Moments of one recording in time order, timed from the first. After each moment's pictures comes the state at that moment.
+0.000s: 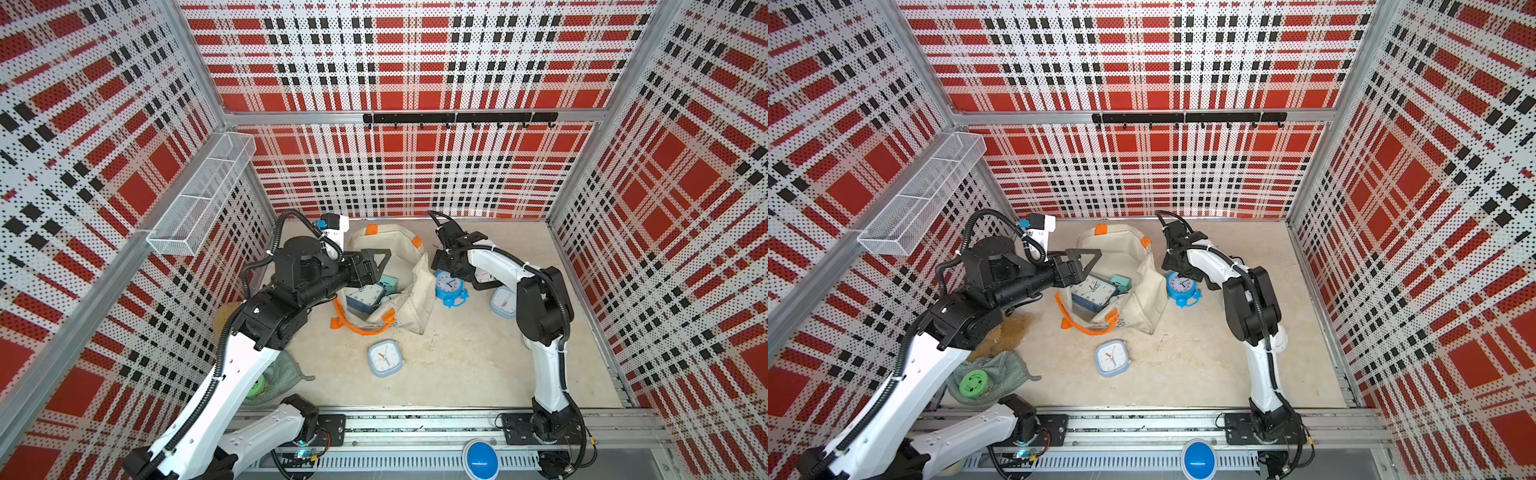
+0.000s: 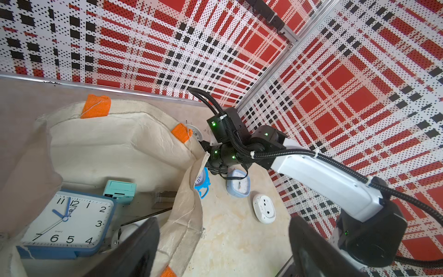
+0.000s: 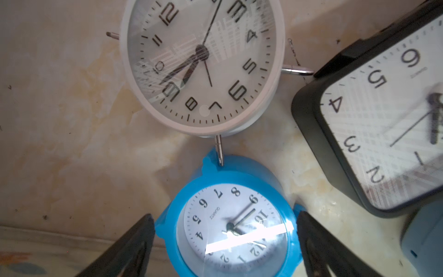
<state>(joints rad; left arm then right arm) -0.49 1.00 1.29 -0.57 0.22 -0.53 0.47 2.14 1.77 -0.85 0.20 0.80</state>
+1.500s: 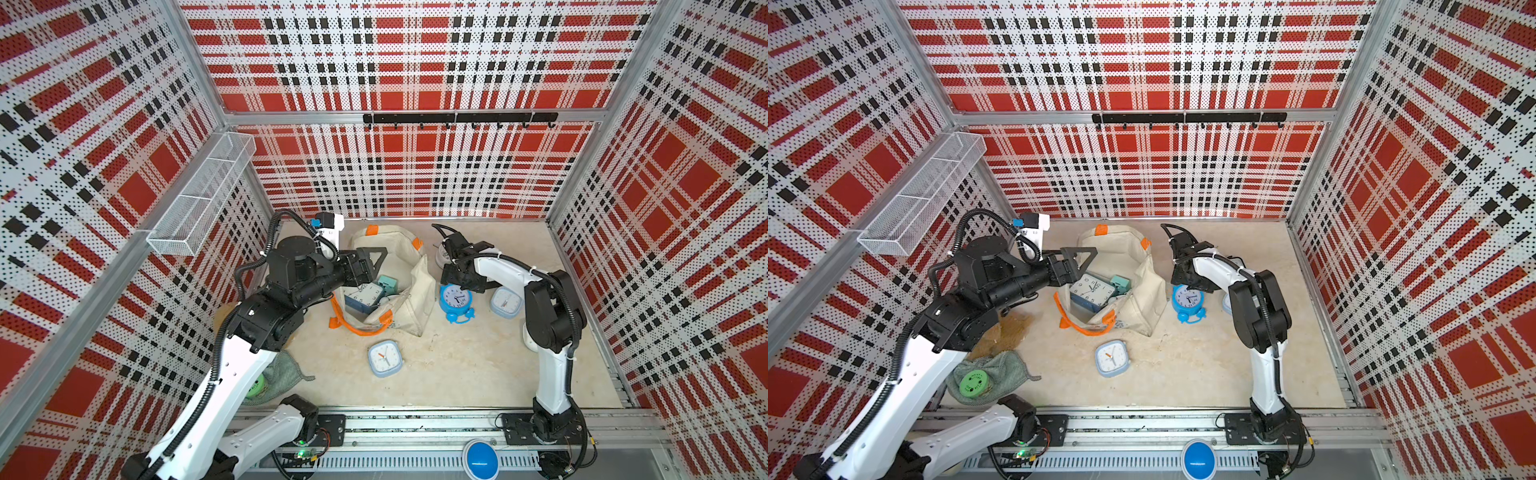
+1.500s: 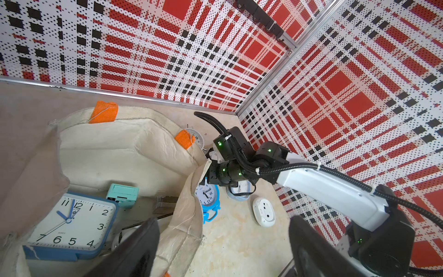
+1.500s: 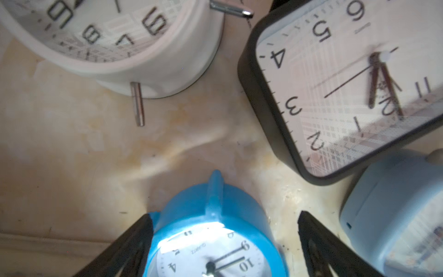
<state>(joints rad) -0.47 0.99 1.30 -0.58 0.23 -0.53 0.45 2.03 1.56 -0.85 0.25 0.71</state>
